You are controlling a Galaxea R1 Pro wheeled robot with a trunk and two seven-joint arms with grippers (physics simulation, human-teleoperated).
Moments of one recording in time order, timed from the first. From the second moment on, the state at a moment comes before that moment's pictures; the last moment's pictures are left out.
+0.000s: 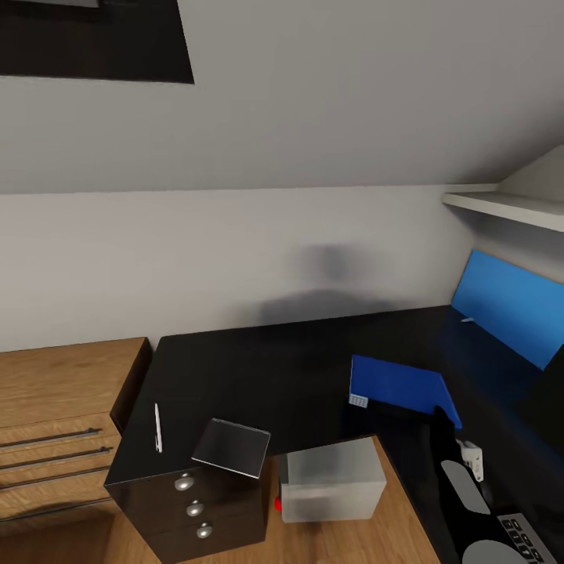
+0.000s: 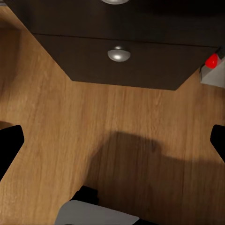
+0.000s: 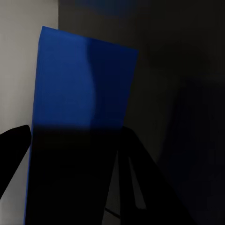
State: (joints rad) left arm -0.21 -0.05 -0.67 -0.38 0.75 -0.28 0.46; right arm -0.49 -0.03 -0.41 -0.73 -1.25 -0.17 0.04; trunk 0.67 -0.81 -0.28
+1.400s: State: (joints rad) left arm -0.21 -0.05 -0.66 -0.38 0.75 -0.28 0.46; right arm -0.49 -0.03 -0.41 -0.73 -1.25 -0.17 0.04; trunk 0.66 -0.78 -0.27
